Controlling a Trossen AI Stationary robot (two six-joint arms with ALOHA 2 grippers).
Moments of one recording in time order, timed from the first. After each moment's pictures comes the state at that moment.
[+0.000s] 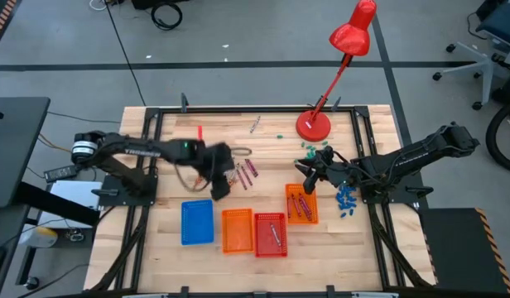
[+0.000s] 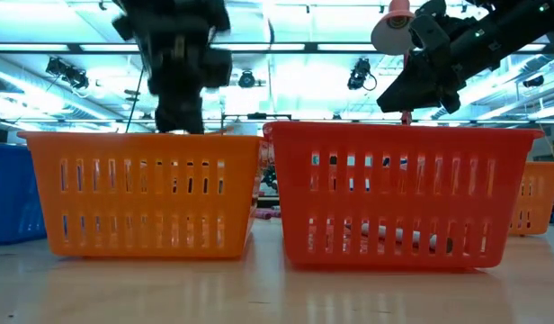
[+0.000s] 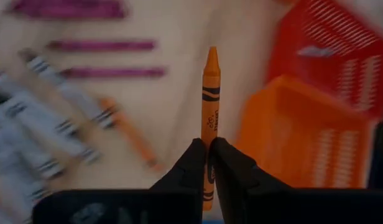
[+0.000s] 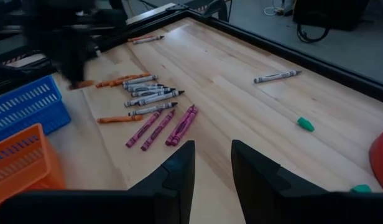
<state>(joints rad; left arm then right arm) 0.08 1.43 0.96 -0.54 0.23 -0.39 0.22 1.03 0.49 0.01 0.66 0.53</state>
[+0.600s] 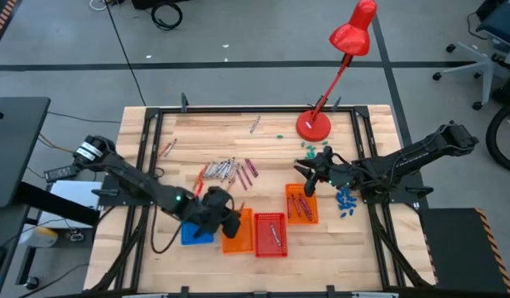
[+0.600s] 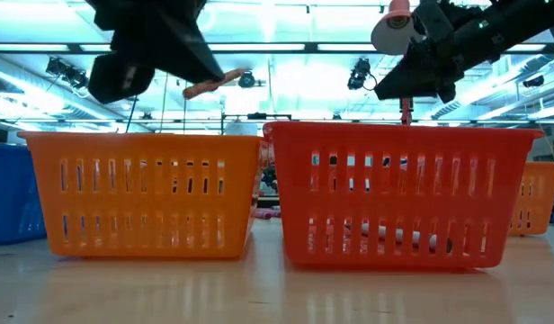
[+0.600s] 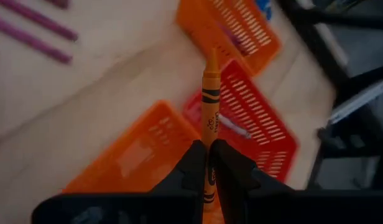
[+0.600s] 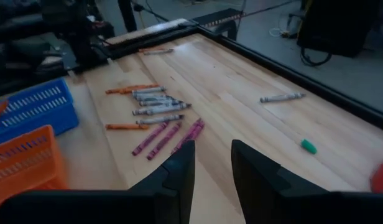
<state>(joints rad) -0.49 1.52 0.96 -0.21 -0.47 -1.25 0.25 1.03 0.49 0.09 0.69 0.41</state>
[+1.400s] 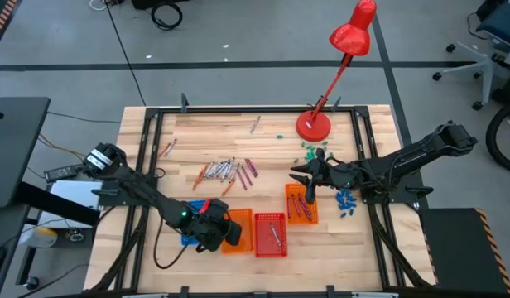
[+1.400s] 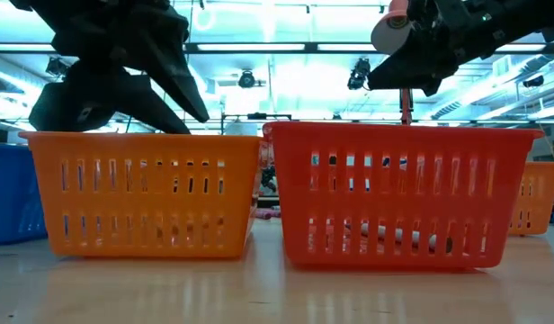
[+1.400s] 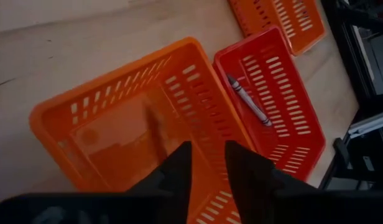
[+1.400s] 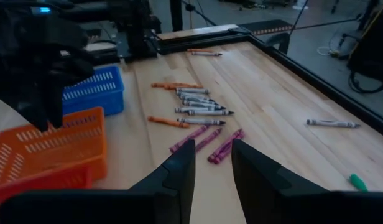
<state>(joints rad) -0.58 1.64 0.96 -0.21 -0.52 -1.56 0.25 1.06 0.49 0.19 0.53 0.23</state>
